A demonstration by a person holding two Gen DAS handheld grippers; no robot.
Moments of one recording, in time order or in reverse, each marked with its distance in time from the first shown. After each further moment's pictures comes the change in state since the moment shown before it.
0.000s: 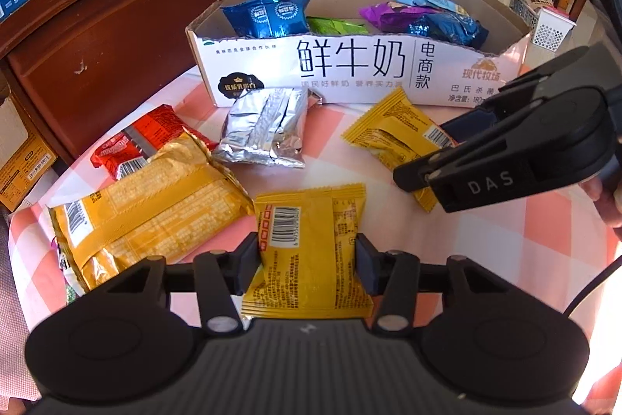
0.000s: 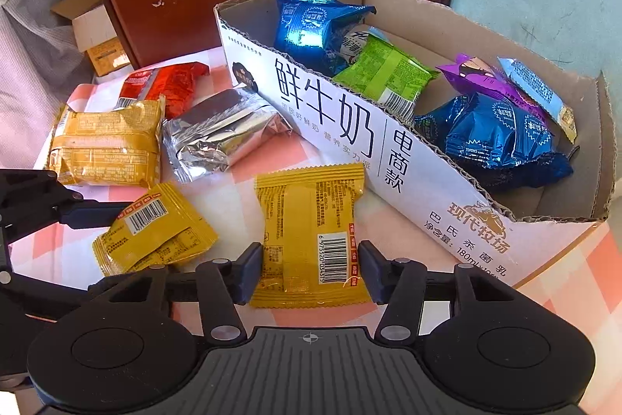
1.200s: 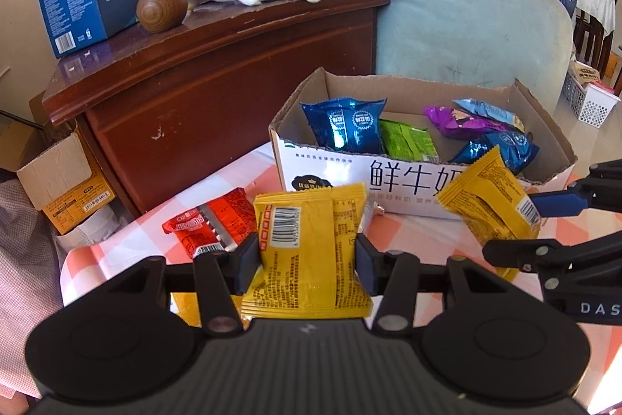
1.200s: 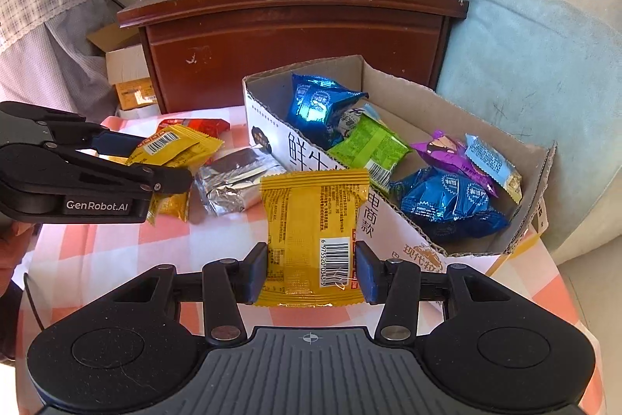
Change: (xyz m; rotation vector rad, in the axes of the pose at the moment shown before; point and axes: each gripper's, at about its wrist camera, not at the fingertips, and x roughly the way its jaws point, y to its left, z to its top) left arm -0.034 0.021 0.041 -0.120 -0.187 0.152; right arm -0.066 0.004 -0.003 -0.080 -0.204 -0.034
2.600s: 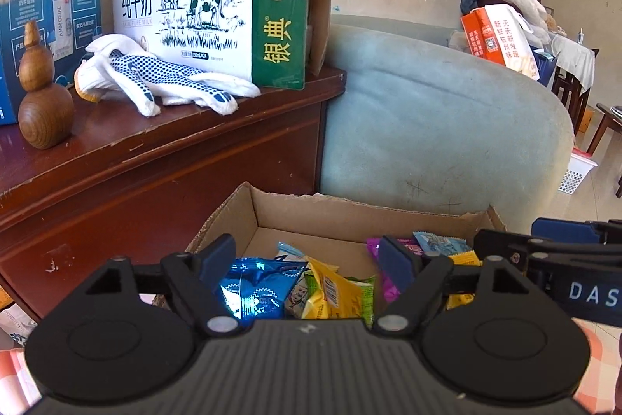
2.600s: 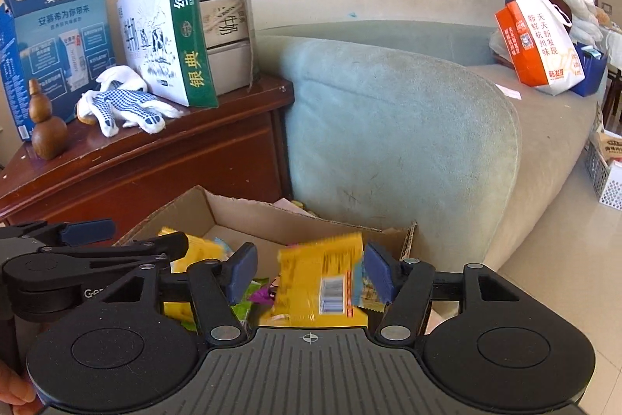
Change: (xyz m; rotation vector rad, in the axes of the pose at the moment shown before) left arm 0.056 -0.050 0.112 -0.067 -0.137 -0.146; right arm -0.004 -0.096 0.063 0.393 -0.202 -0.266
